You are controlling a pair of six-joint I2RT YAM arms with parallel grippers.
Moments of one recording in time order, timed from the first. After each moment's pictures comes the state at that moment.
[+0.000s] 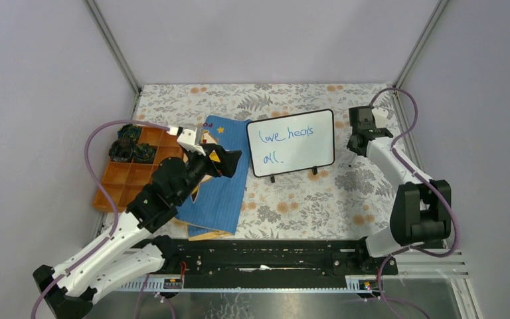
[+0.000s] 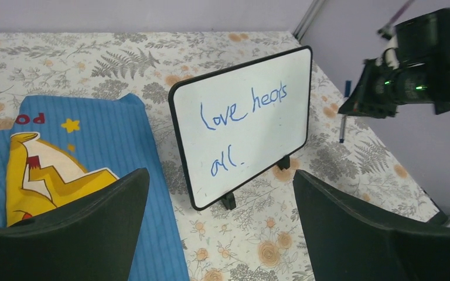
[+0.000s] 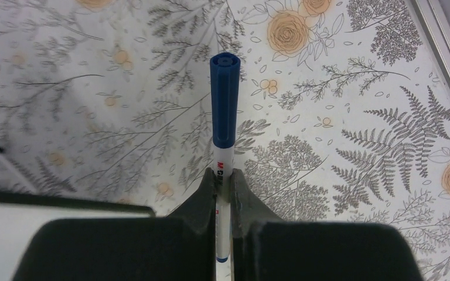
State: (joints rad) left arm -0.76 0.75 0.74 -0.08 -0.26 -0.34; right arm 0.13 1.47 1.06 -0.54 0.47 0.51
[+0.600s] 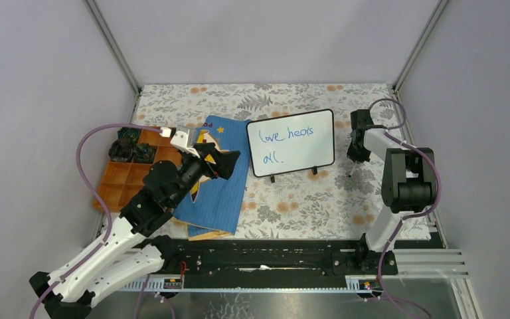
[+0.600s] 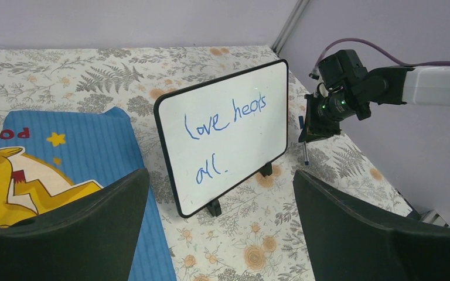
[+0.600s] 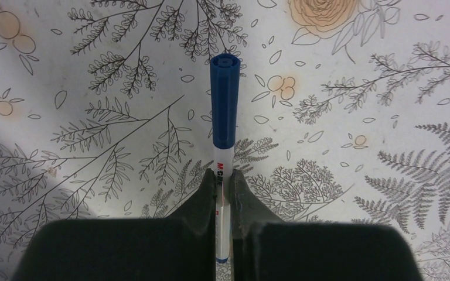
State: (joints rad) left arm -0.76 0.69 0.74 -0.06 -0.21 -0.35; right arm 0.02 1.79 1.13 -0.53 0.33 0.41
